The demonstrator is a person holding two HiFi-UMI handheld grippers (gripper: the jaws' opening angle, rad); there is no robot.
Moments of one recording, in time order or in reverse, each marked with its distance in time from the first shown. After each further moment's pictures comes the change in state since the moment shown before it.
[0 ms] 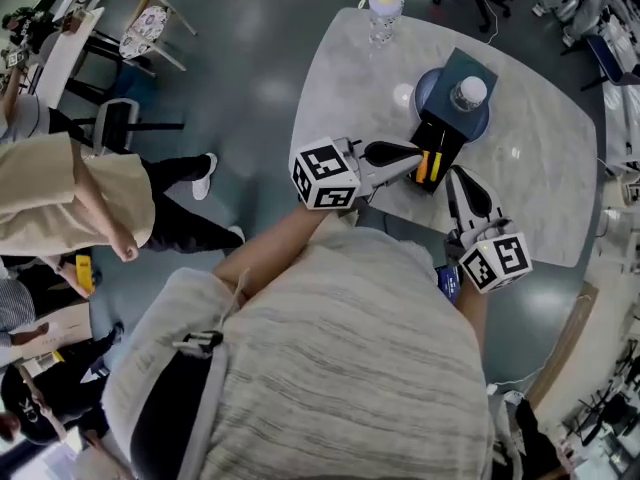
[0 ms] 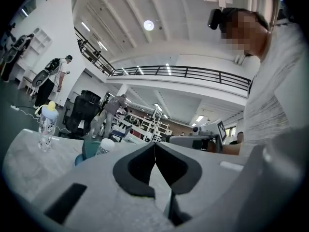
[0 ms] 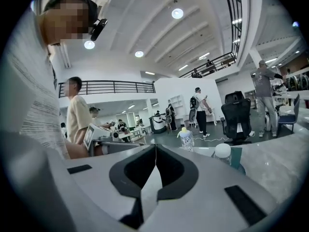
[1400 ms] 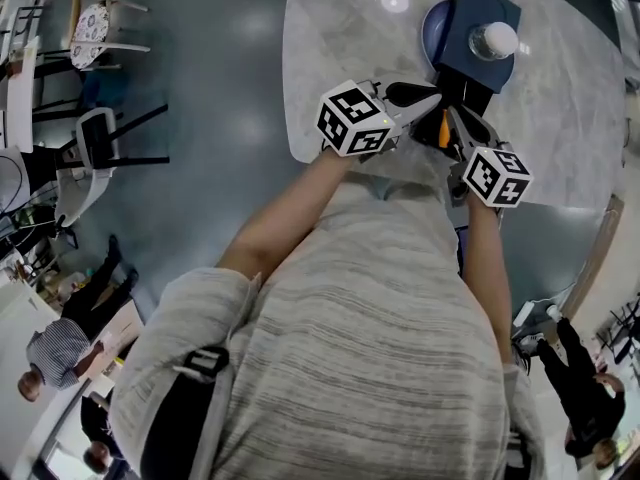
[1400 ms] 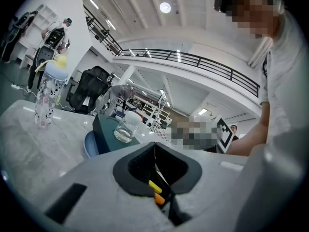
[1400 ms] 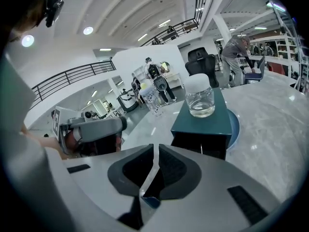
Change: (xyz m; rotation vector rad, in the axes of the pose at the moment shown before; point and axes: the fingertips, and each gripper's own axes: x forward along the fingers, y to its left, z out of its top) left arm 0.049 0.141 -0.087 -0.136 0.188 -0.010; right arm 0.102 -0.121 -0.162 0.361 0.337 -0.318
